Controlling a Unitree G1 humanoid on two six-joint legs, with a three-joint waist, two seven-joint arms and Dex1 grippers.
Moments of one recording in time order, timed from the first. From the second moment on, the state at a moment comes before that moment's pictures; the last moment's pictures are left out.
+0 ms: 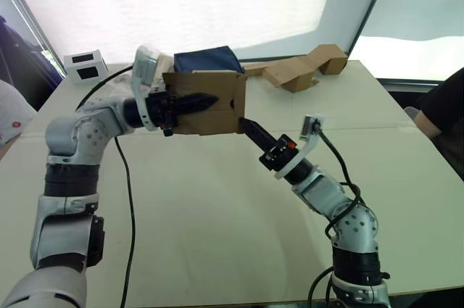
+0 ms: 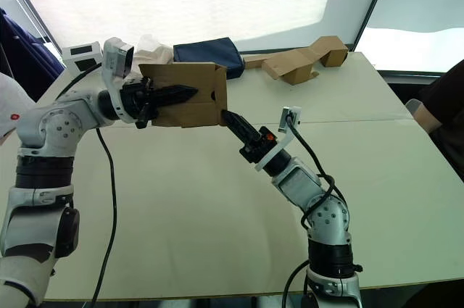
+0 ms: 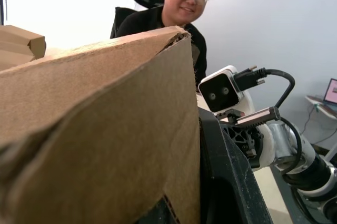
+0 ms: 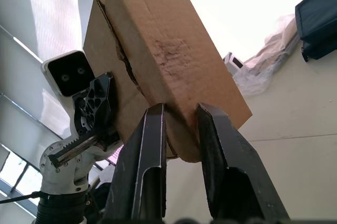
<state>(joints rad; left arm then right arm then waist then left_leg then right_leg) -0.88 0.60 0.11 0.14 -0.77 0.82 -1.15 -0.37 -0.06 -0.10 -0.31 1.18 0.73 0.20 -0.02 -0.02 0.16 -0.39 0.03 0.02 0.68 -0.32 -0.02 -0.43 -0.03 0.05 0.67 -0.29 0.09</state>
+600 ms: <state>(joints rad) -0.86 0.61 0.09 0.13 -0.73 0.80 -1.16 -0.39 -0.05 -0.06 -0.33 1.16 0.73 0.20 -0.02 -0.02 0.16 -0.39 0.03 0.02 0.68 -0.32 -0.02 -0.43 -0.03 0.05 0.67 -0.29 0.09</state>
